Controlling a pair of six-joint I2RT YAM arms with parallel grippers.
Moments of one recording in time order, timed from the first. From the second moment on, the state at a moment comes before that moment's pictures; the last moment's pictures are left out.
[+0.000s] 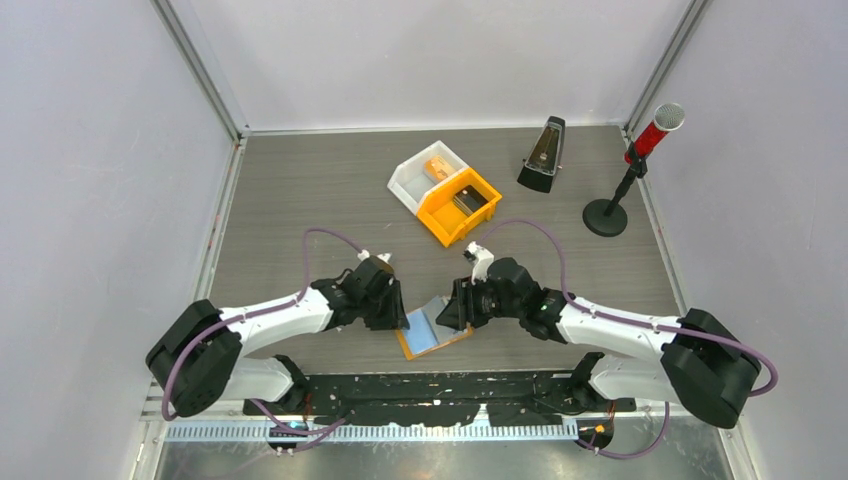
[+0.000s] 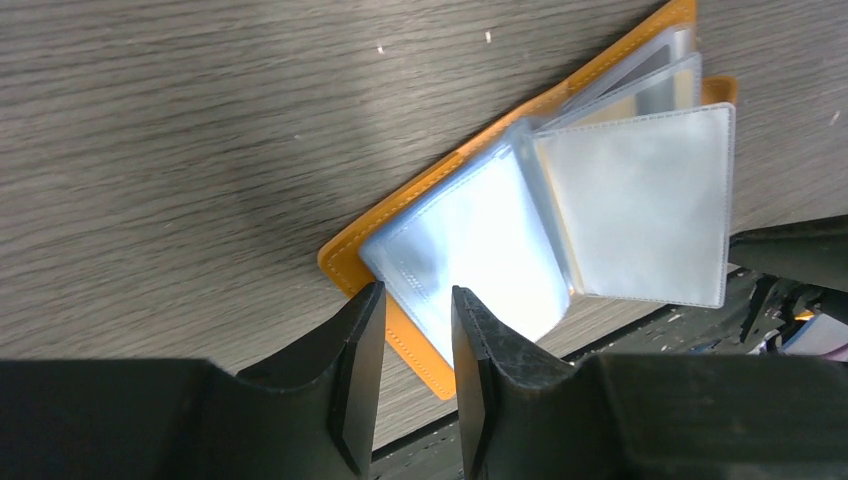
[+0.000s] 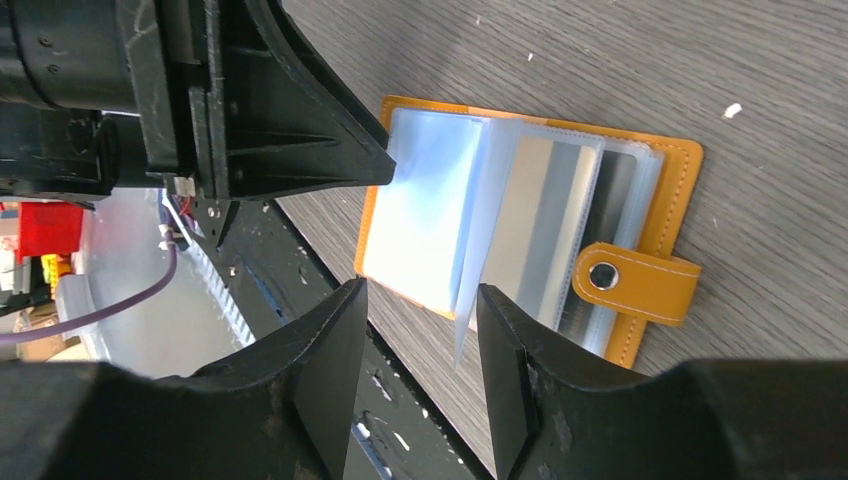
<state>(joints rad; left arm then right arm) -0.81 1.28 0.56 -0.26 0.11 -0.84 0.85 1.17 0.44 0.13 -0.29 0.66</state>
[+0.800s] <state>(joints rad) -0.81 1.06 0.62 -0.42 0.05 -0.81 0.98 1.43 0.52 0.28 -0.32 0.73</state>
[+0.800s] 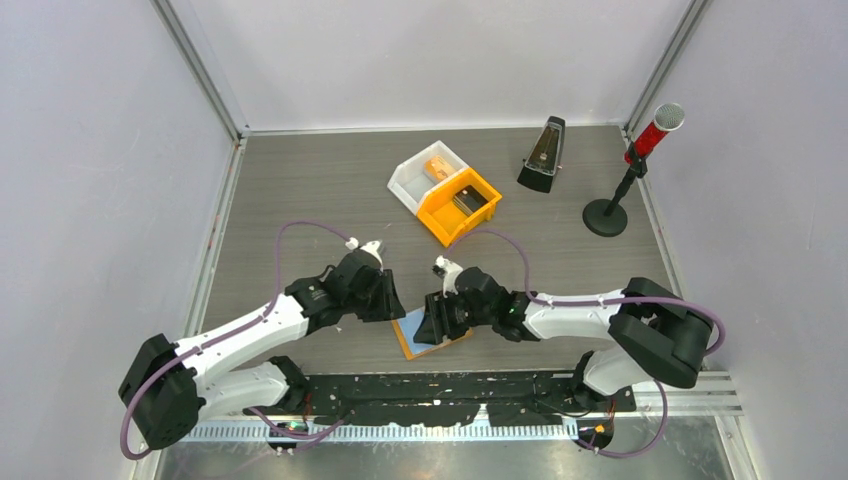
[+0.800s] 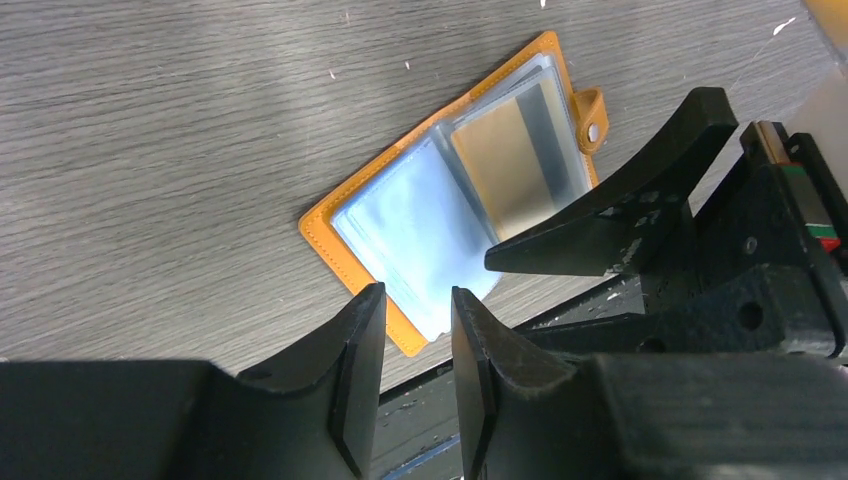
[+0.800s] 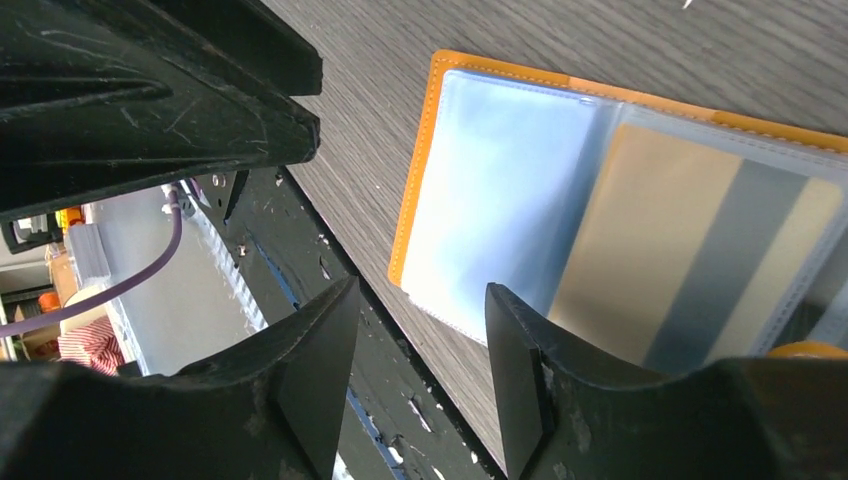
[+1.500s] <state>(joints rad) -0.81 1.22 0.55 -0.22 0.16 -0.81 0.99 1.23 0.54 0.06 -0.14 0.66</state>
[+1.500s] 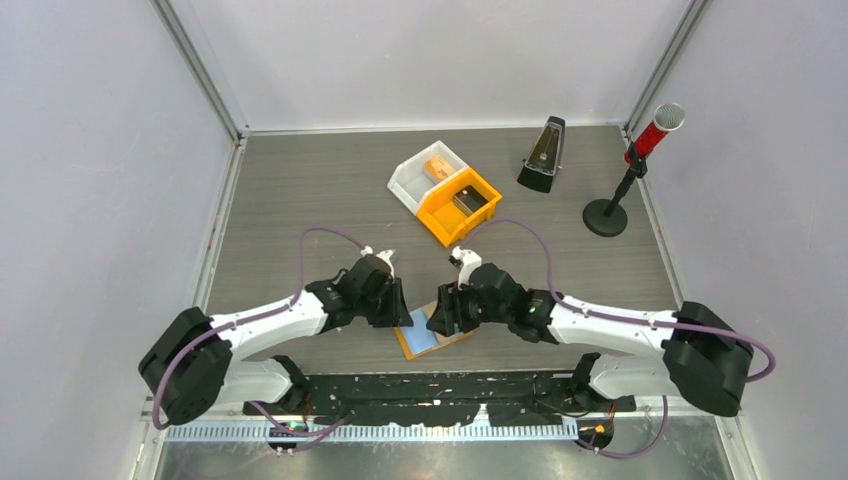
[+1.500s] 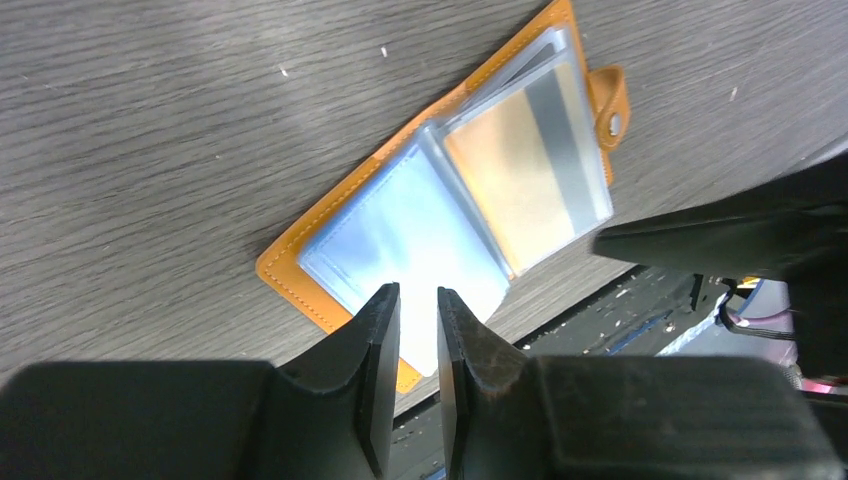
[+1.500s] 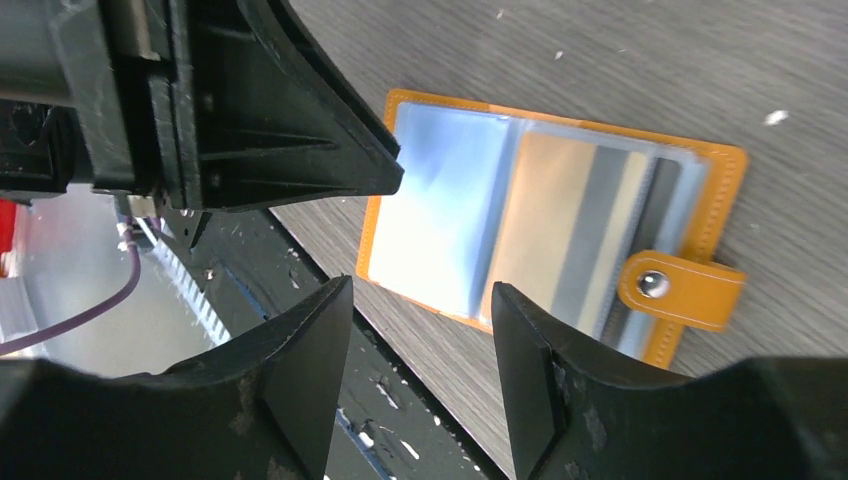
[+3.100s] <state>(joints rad) -0.81 1.25 0.53 -0.24 0.15 -0.79 0.94 1.26 0.50 0.14 -0.25 0.71</state>
